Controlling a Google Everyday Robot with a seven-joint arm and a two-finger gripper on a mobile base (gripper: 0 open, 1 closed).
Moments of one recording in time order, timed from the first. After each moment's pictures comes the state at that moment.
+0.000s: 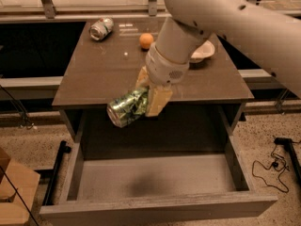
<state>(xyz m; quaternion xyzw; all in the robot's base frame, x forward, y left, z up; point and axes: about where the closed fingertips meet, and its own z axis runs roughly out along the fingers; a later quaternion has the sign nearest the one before) 0.520 0.002 0.861 -0.82 0.54 0.10 0.17</state>
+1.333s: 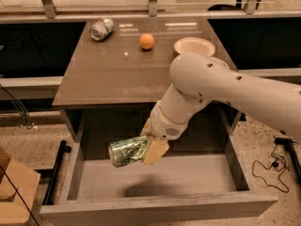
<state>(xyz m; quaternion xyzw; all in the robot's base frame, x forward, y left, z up) 0.454 -0.002 0.743 -0.72 0.66 0.17 0.14</state>
